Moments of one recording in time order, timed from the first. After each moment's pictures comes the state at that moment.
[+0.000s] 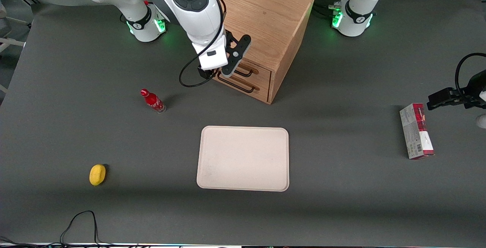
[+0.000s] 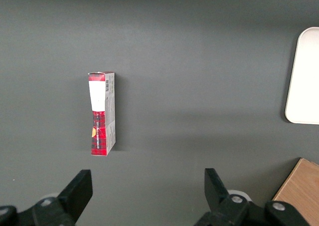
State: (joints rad) arm 0.81 0.30 -0.08 -1.44 0.14 1.61 -0.31
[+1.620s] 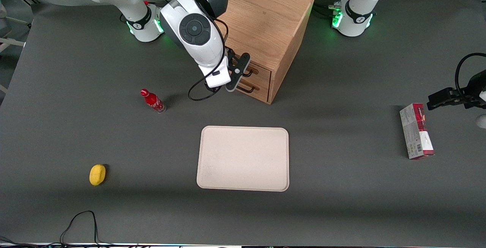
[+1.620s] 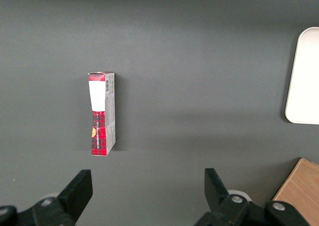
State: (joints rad) arm 0.81 0.31 -0.09 -1.65 0.20 1.84 -0.39
